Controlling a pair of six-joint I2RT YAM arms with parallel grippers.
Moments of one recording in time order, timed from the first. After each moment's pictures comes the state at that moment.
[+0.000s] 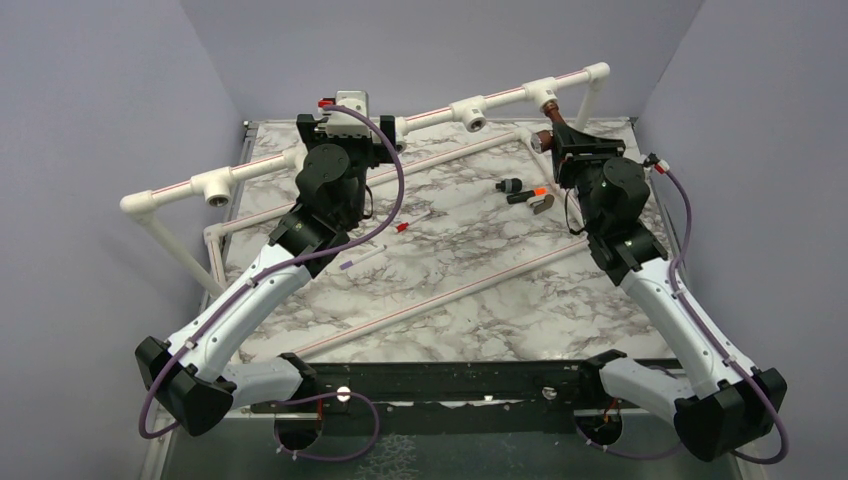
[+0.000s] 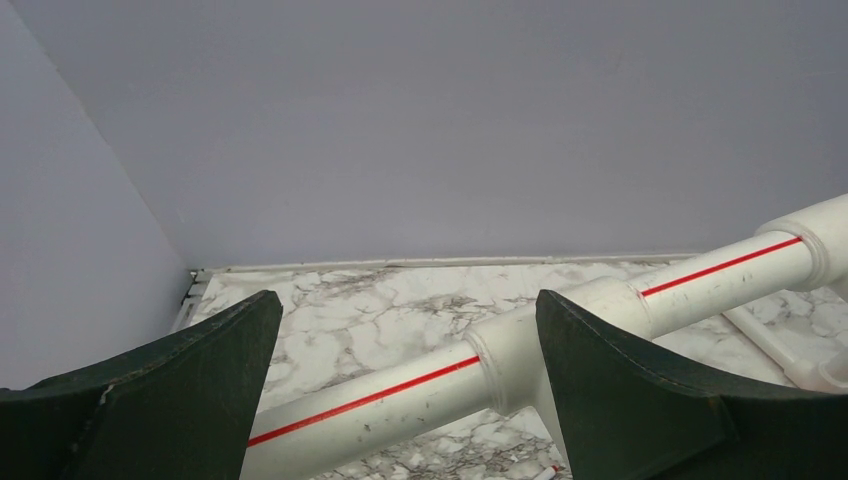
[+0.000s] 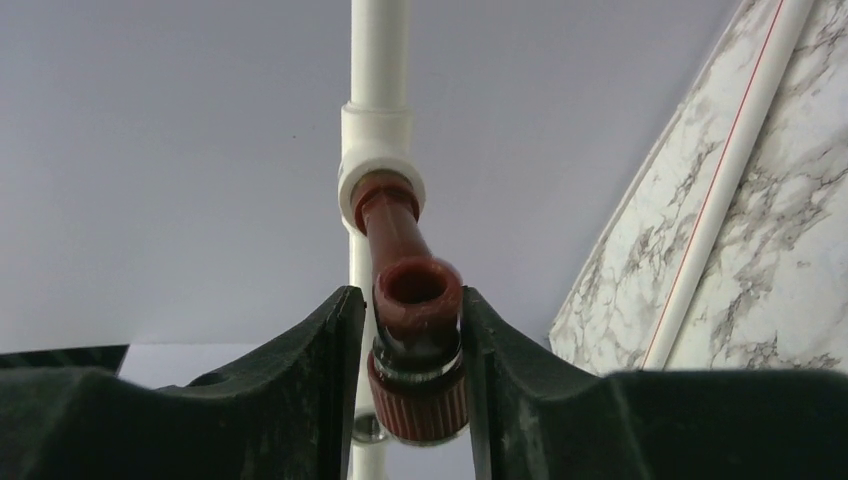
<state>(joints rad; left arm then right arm) -0.67 1.18 1.23 0.09 -0.65 0.12 0.35 1.05 0.98 0.07 0.36 1.46</state>
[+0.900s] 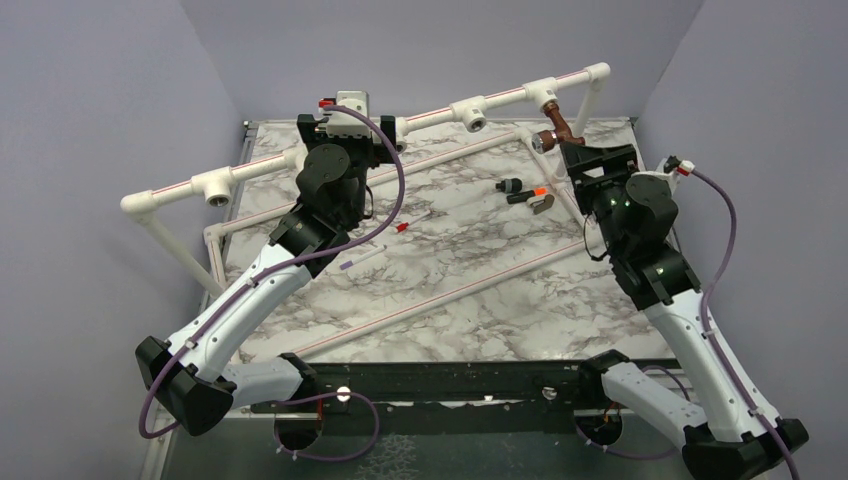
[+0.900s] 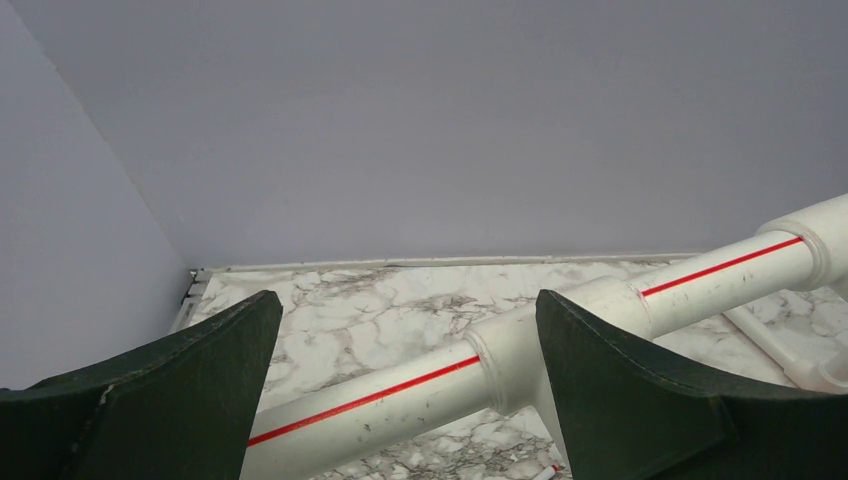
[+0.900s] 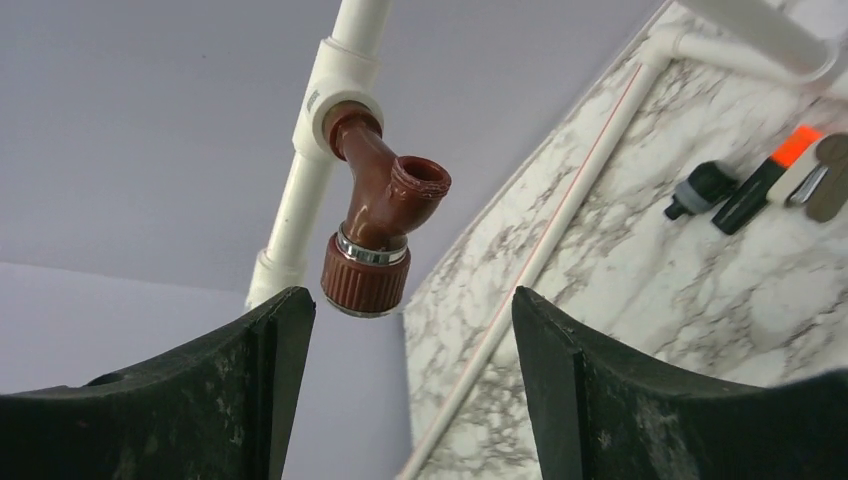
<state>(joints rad) -0.67 1.19 1.23 0.09 -0.65 0.12 0.35 0.87 1.01 -0.21 0.36 1.18</state>
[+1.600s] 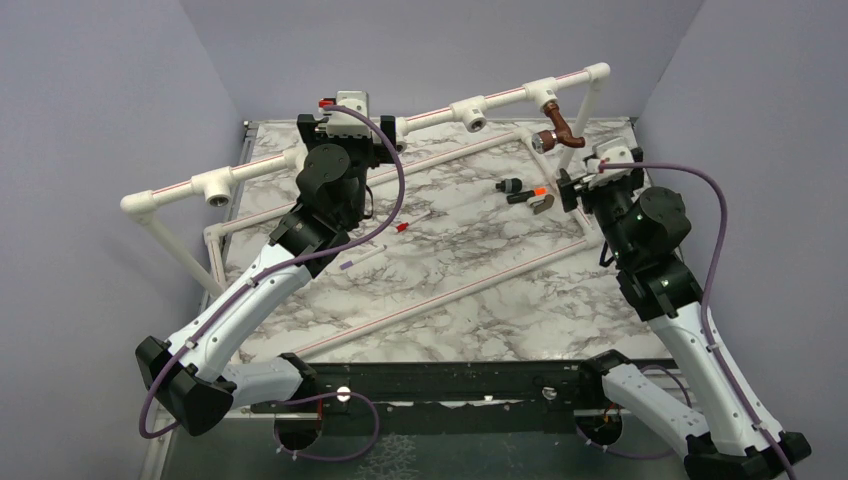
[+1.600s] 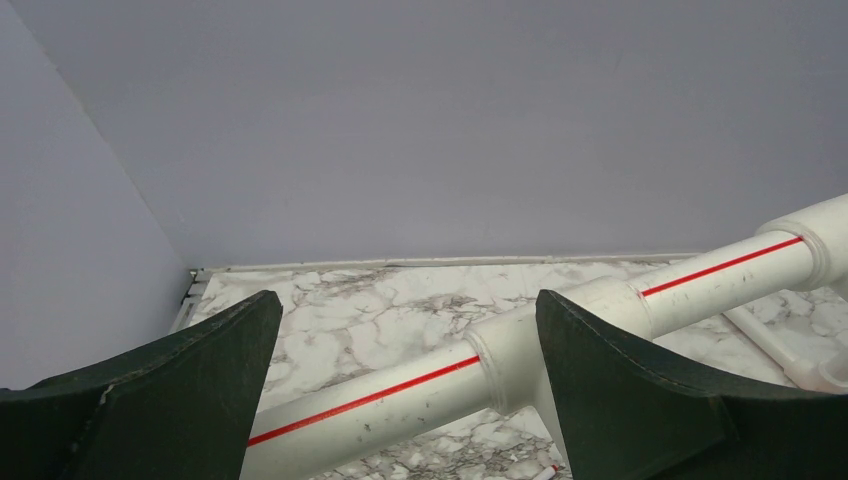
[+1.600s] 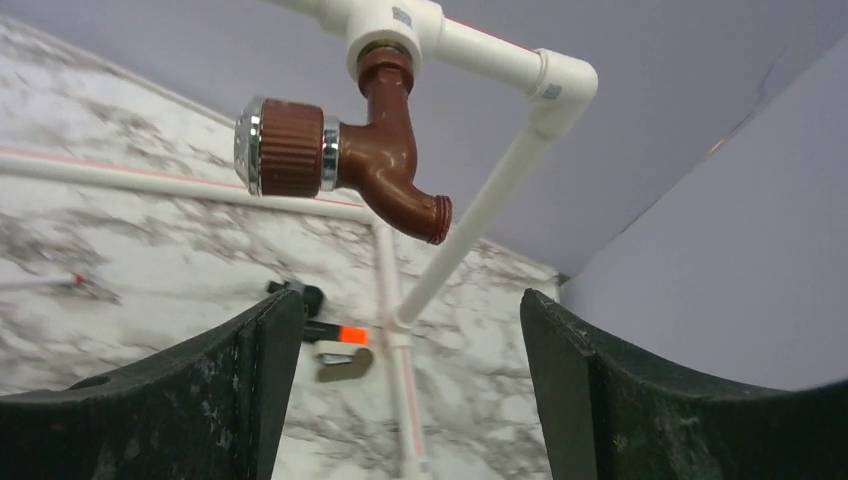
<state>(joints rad) -0.67 1.19 1.23 0.09 -0.65 0.12 0.35 0.81 0.99 -0.12 0.16 -0.33</state>
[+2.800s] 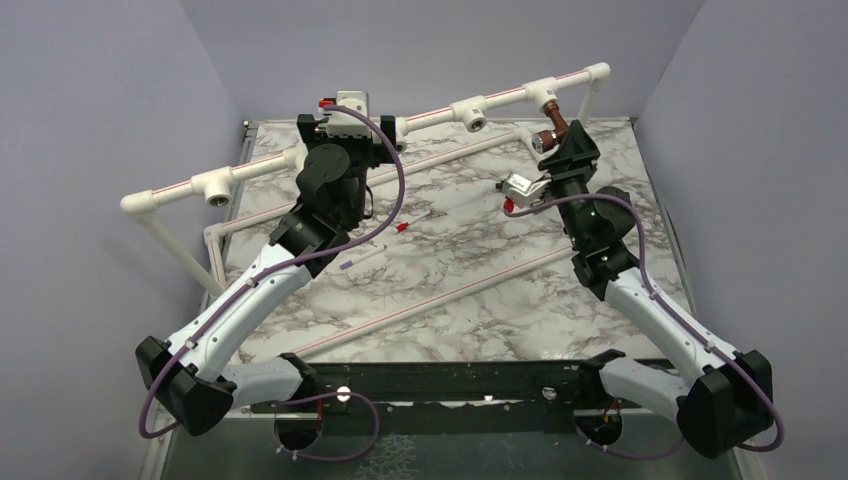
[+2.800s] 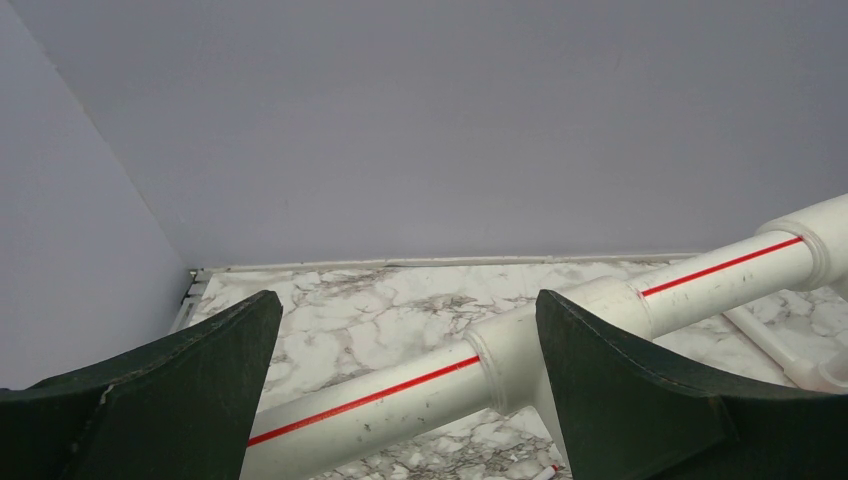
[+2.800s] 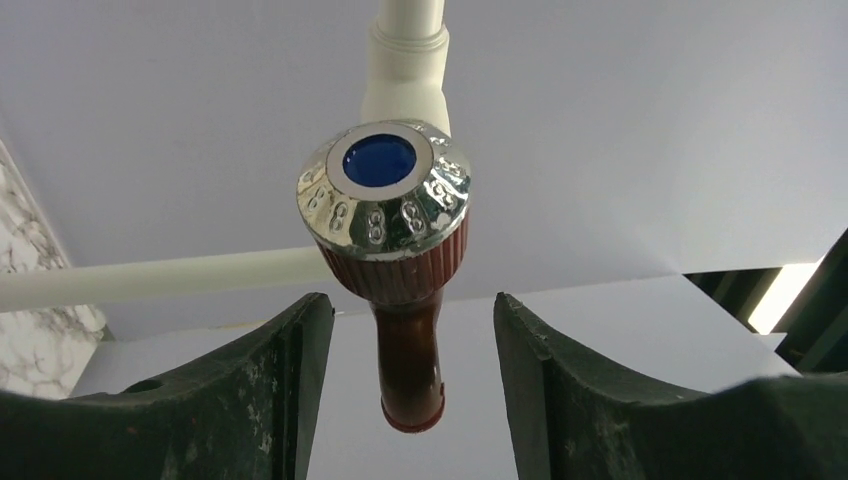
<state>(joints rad) -0.67 1.19 1.23 0.09 -0.65 0.12 0.39 1.06 0.75 0.53 0.12 -1.70</state>
